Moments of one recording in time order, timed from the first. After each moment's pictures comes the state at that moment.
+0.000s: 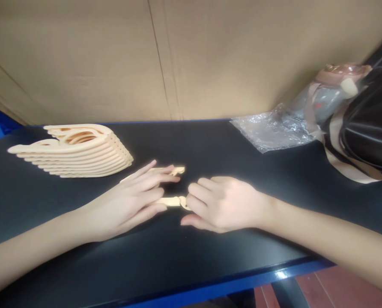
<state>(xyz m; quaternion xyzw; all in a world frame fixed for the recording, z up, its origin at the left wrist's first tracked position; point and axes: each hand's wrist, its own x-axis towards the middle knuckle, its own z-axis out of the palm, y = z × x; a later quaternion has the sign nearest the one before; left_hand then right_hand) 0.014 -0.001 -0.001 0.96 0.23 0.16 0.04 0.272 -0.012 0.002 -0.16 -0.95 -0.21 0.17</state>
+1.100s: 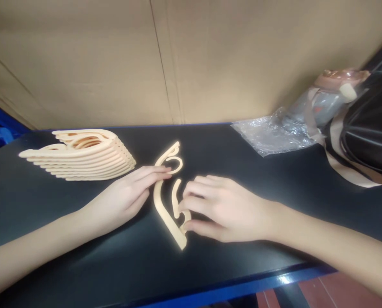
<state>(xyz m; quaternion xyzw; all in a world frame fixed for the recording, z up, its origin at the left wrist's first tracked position) 0.008 0.006 -0.005 0.92 0.33 0.20 0.04 0.271 -0.016 0.016 -0.22 -0.96 0.10 0.14</state>
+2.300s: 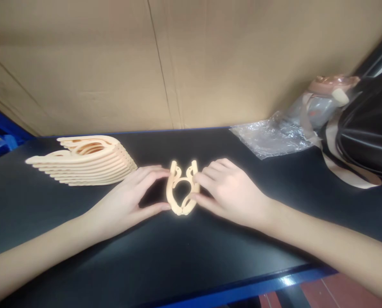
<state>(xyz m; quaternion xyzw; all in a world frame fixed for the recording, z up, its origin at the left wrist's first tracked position) 0.012 0.002 0.000 0.91 0.35 0.21 0.05 0.275 -0.003 0.009 -0.34 -0.92 -0.07 0.20</state>
